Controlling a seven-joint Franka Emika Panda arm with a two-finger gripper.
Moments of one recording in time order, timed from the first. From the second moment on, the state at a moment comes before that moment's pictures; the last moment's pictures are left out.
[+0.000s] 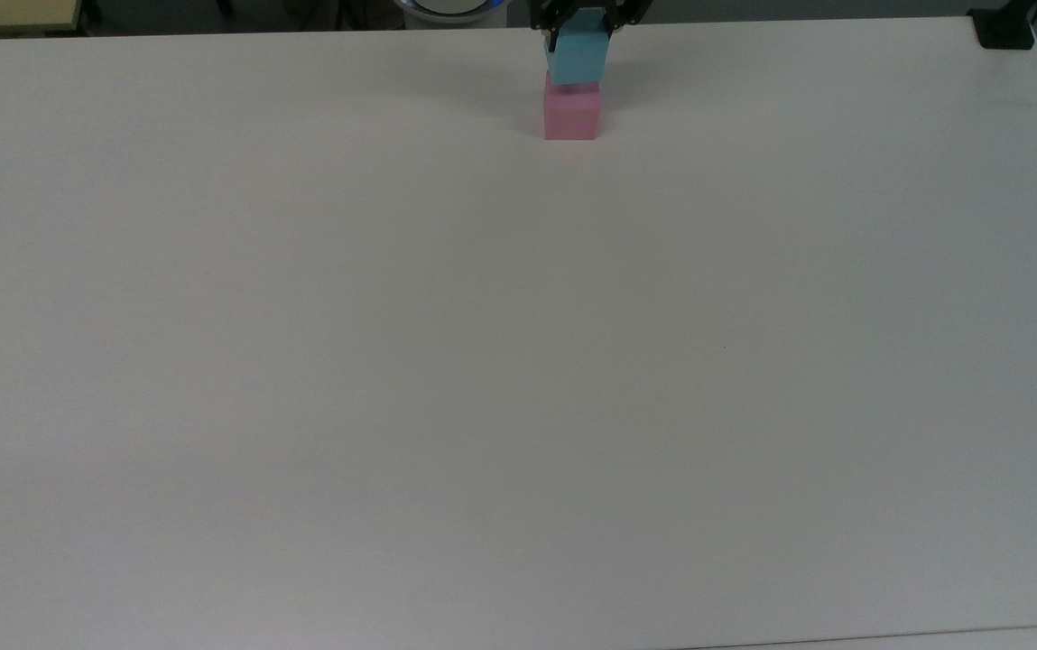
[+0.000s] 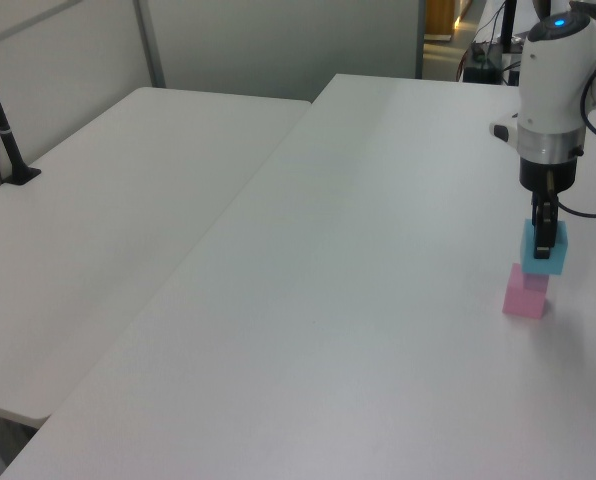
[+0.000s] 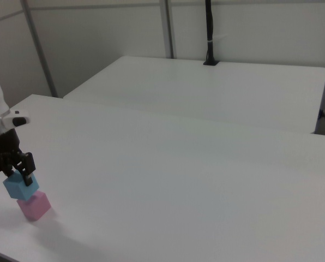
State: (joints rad) arm 0.06 -0.36 0.40 -2.43 0.07 2.00 0.22
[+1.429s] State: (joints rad) arm 0.06 -0.34 0.39 -2.46 0.07 2.06 0.34
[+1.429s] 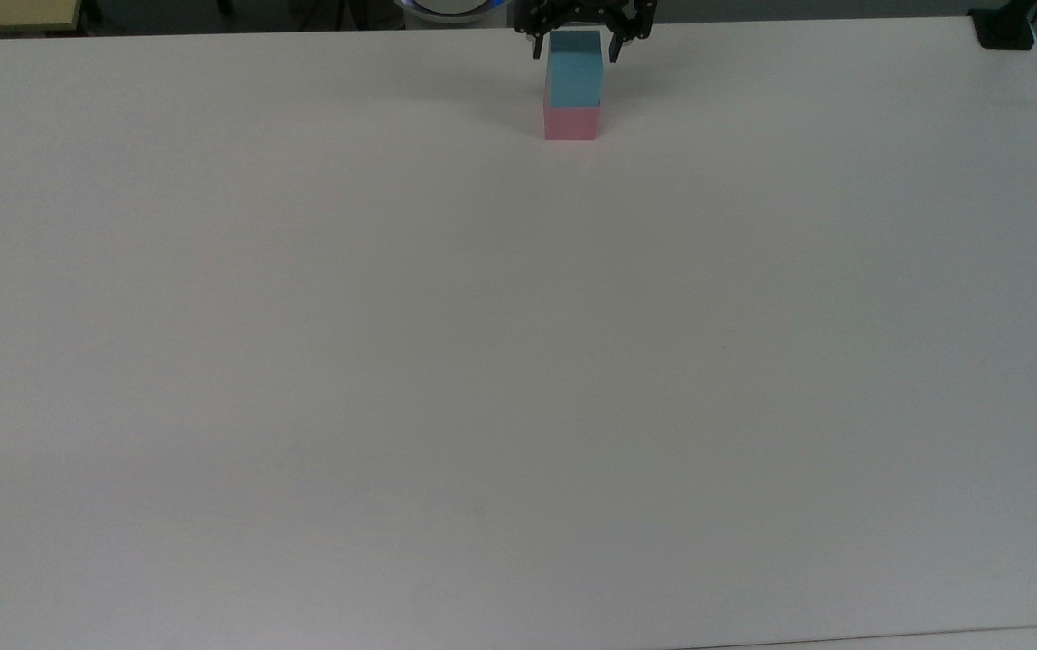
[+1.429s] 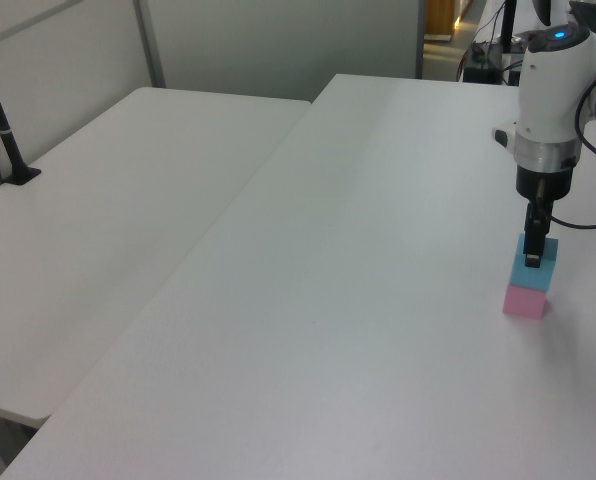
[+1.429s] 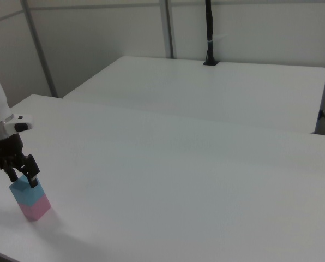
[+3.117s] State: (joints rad) arm -0.14 0.03 0.28 -1.53 0.02 1.56 0.13
